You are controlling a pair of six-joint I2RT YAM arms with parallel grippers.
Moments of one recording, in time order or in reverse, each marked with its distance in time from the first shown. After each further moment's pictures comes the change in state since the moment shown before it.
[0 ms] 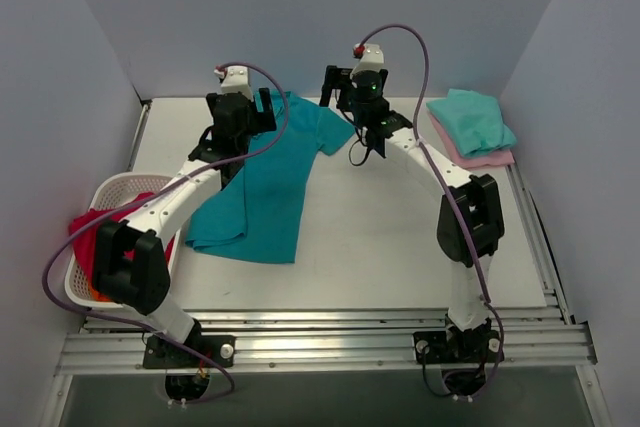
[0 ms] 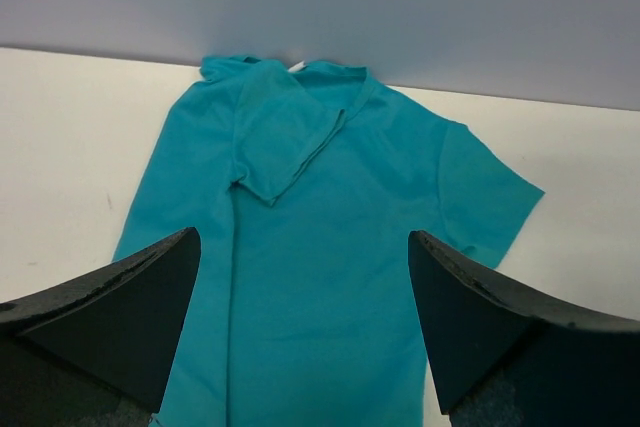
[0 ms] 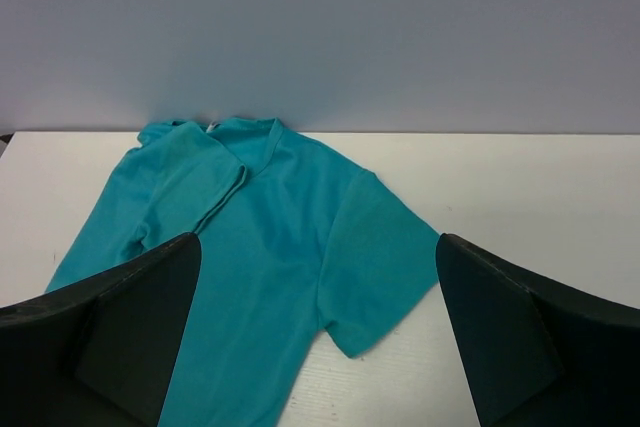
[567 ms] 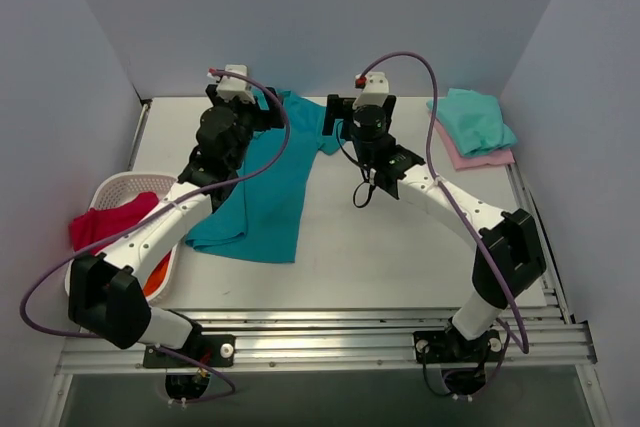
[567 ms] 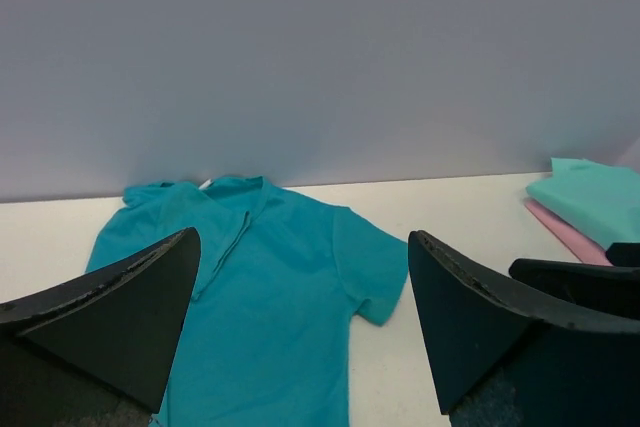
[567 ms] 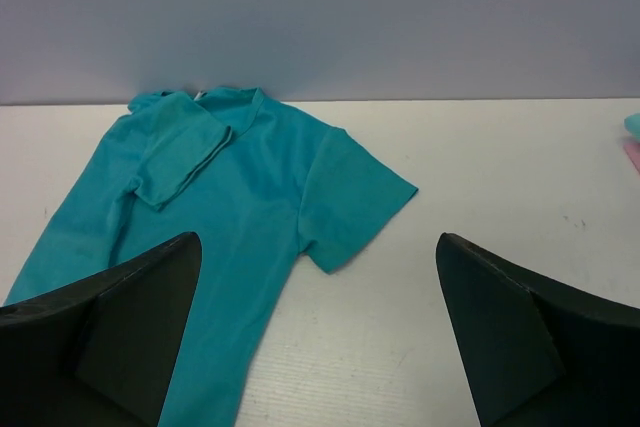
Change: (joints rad) left arm -0.065 -0.204 -0.142 0.269 0.141 0.072; right arm 0.126 -0.338 -0.397 0.082 0.200 -0.059
